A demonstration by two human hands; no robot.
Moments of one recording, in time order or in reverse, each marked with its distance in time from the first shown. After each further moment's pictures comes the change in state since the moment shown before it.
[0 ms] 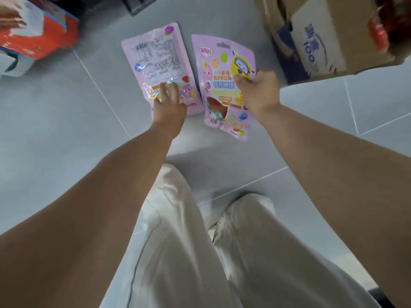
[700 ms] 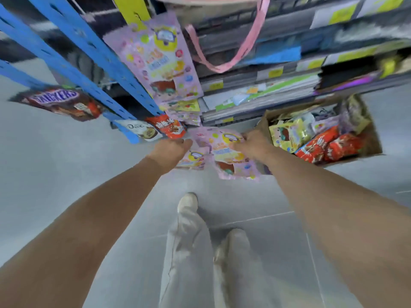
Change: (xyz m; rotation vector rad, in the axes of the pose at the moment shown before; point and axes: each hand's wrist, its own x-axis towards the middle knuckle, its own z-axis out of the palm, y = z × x) left_hand -0.369 -0.190 -0.347 -0.024 0.343 0.046; right_hand -0.256 -0.303 -0.219 -0.378 -0.456 -0.300
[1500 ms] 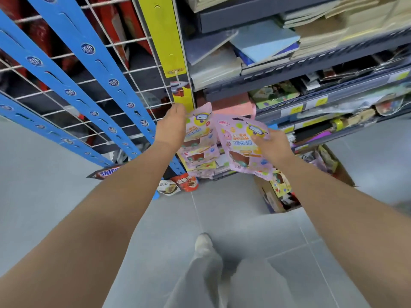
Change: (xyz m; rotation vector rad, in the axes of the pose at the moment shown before) left_hand -0.021 -0.143 -0.220 -0.397 0.492 -0.393; right_hand -0.124 -0.167 -0.097 0.382 0.527 -0.104
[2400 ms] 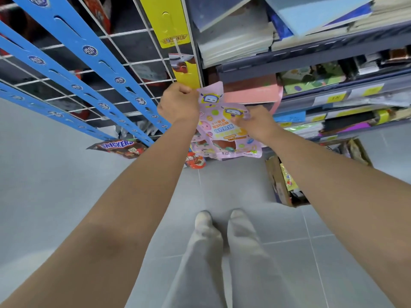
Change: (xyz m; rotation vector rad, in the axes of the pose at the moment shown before) left_hand 0.046 0.027 0.034 -0.611 0.264 -0.860; right_hand 0.085 -0.022 0.056 -0.136 -0.368 -0.154
